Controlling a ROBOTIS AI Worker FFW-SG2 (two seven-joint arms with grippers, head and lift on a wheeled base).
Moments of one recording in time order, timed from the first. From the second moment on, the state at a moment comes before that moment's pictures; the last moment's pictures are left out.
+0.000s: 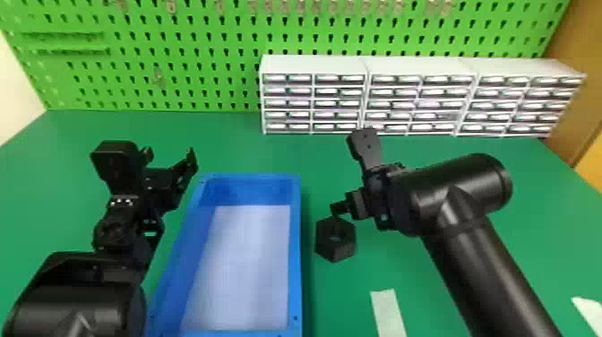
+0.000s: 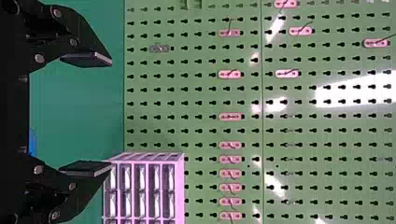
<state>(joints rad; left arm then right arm) -0.02 0.11 0.02 -1.74 0.09 0.17 0.01 -0.51 -0.03 0.32 -1.50 -0.10 1.24 0.03</state>
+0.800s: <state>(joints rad) -0.02 0.11 0.02 -1.74 0.09 0.17 0.01 -0.66 -0.04 0.42 -1.26 -0.11 1.30 0.15</state>
